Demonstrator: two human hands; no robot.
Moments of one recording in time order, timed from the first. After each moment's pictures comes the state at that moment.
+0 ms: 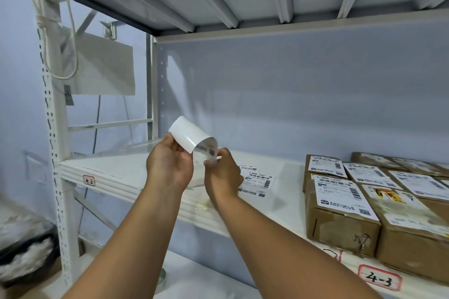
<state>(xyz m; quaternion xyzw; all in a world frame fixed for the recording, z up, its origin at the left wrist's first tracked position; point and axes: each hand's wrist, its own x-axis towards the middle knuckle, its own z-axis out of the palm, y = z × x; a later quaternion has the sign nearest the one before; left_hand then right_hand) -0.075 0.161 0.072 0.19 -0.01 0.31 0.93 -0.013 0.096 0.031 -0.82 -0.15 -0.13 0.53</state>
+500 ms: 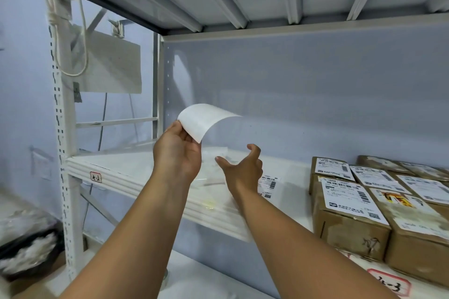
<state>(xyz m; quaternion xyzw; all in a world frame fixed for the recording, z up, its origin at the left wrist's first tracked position) -0.090 0.151 0.092 0.18 -0.03 0.33 0.93 0.006 0.081 0.024 -0.75 -0.12 -0.12 0.64</state>
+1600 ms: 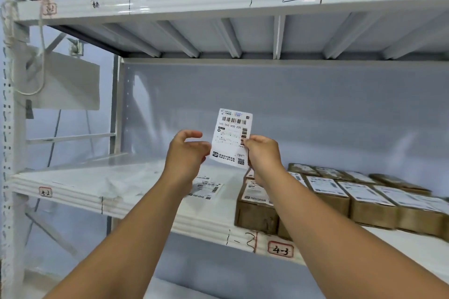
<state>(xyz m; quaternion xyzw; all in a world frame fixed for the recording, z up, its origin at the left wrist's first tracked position) -0.118 0.035 0.106 0.61 0.00 0.32 0.72 -0.054 -0.090 0.119 -0.66 -0.14 -0.11 0.73</state>
